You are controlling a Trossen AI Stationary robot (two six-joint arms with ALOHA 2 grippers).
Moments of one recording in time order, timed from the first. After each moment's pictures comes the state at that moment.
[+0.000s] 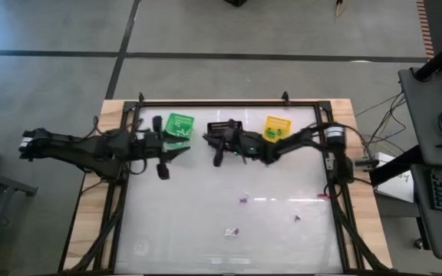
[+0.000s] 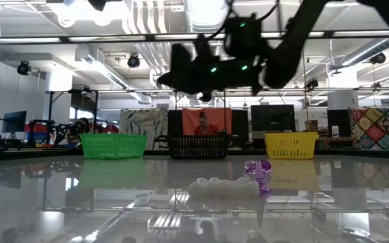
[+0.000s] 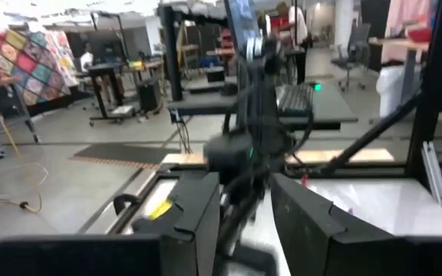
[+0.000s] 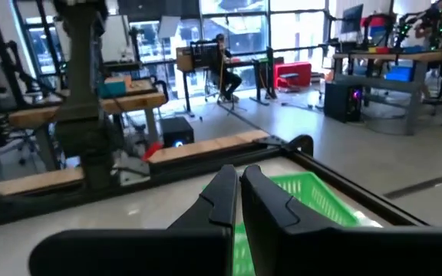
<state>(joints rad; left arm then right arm) -0.12 0.84 0.75 0.08 -0.31 0.09 -0.15 2.01 0.99 1.10 0.16 0.06</state>
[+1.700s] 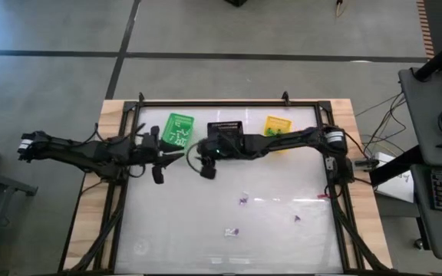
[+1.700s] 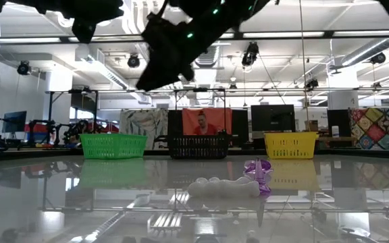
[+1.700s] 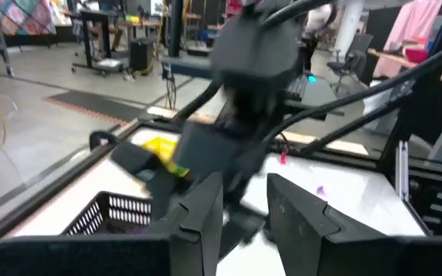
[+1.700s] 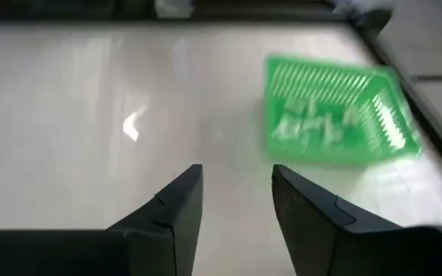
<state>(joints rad) -0.14 0.70 0.55 0.06 -0.31 -0.17 -0.06 2.03 1.59 -0.16 0.15 -0.03</state>
